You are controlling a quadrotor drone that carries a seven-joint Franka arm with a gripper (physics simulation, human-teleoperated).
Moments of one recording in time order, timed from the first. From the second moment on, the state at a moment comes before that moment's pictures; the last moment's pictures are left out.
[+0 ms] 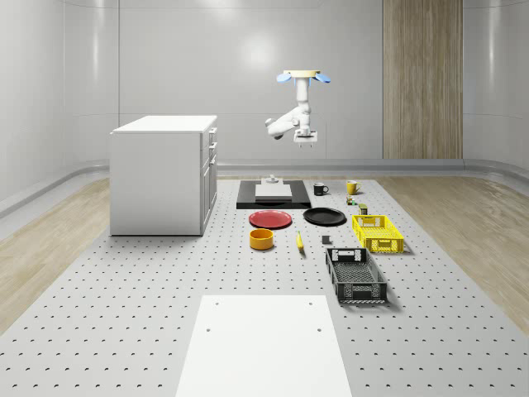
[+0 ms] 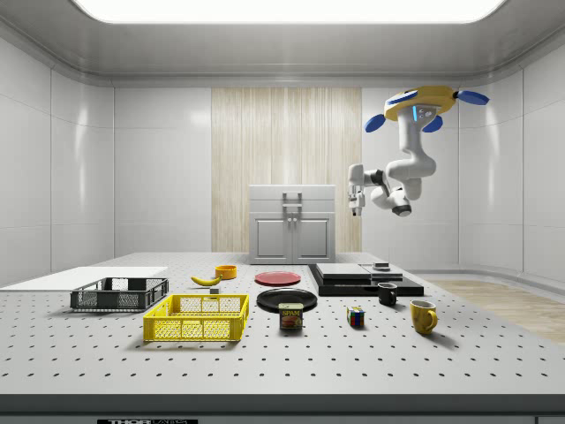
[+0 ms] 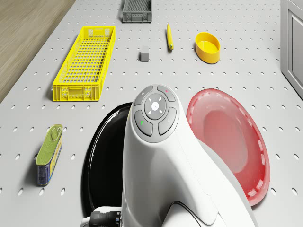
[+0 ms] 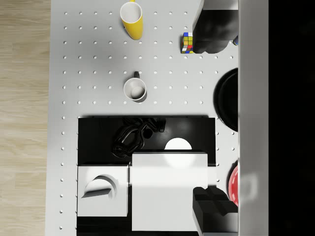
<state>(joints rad) -1.03 -1.07 1.26 -2.90 -1.98 1.17 1.57</state>
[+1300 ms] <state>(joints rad) -1.09 -1.21 1.31 -2.89 -1.91 1.28 1.62</state>
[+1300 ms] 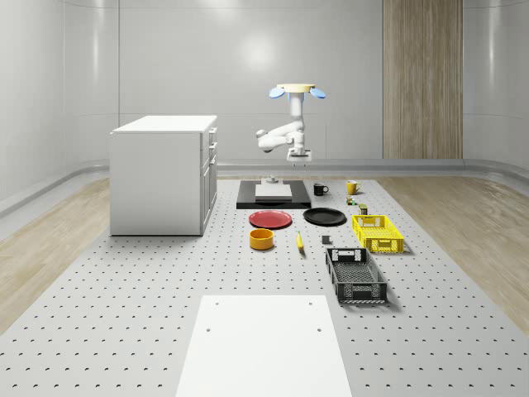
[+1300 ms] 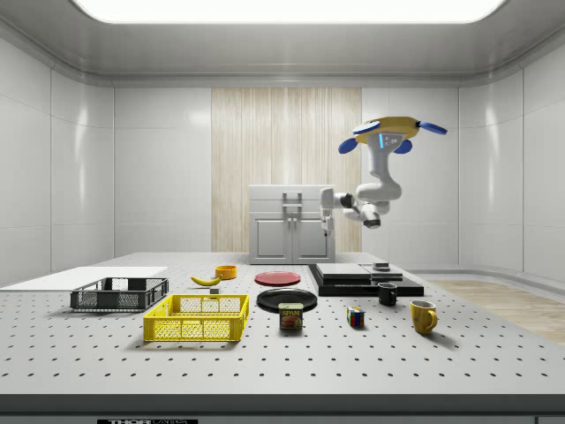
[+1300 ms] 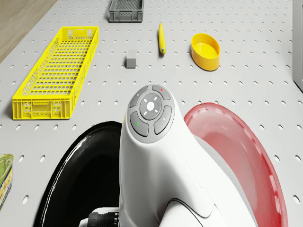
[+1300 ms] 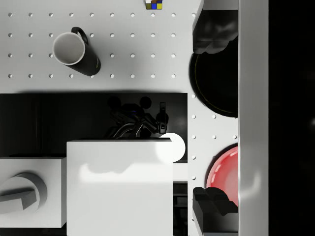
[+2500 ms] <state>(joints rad) -1.12 -1.31 1.33 -2.88 -1.87 1.38 1.65</state>
